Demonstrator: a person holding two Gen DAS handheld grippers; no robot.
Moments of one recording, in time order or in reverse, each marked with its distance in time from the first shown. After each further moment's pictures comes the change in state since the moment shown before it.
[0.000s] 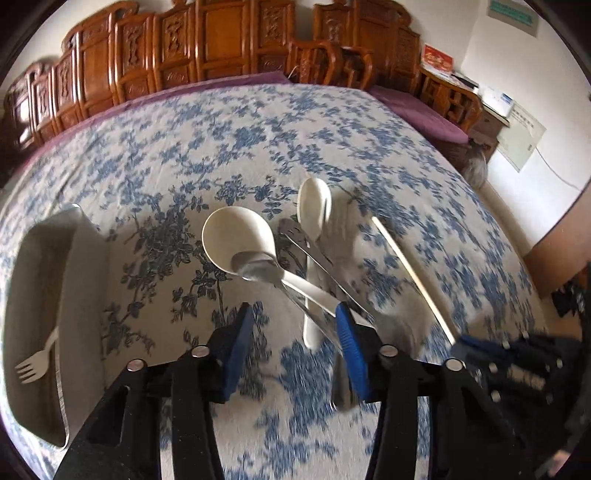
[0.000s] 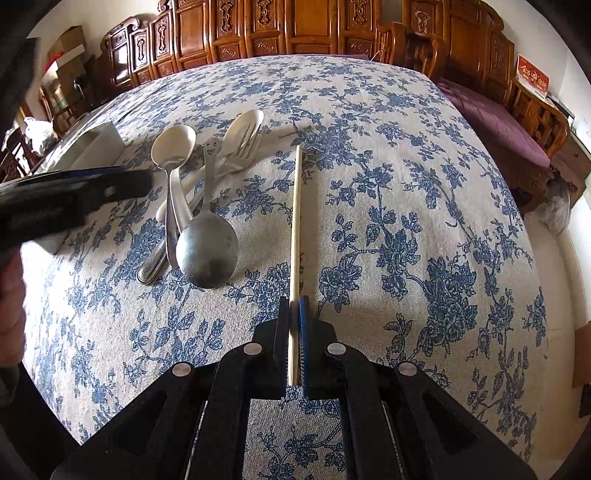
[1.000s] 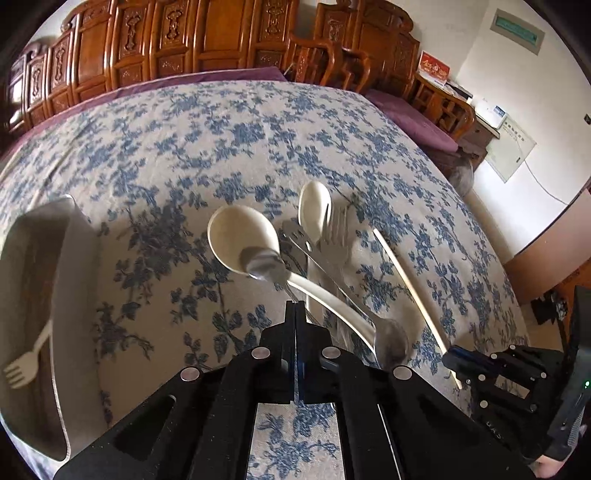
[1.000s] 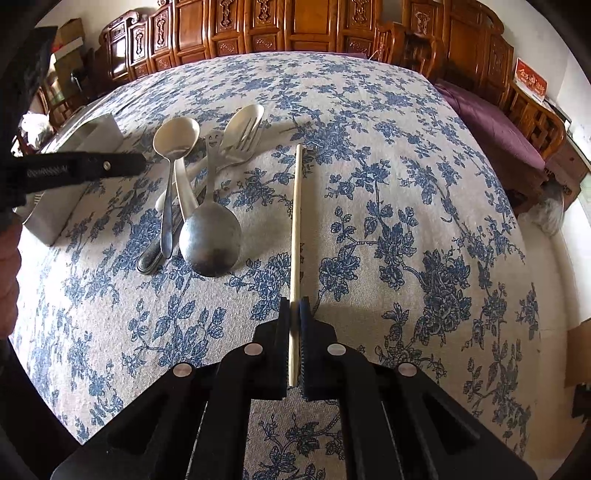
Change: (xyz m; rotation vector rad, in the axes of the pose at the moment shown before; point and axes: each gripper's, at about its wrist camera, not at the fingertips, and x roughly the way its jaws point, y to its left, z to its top) left arm -0.007 0.014 0.003 -0.029 0.003 -0.084; right arm -0.005 0.007 -0.005 -0.014 0.014 -0.038
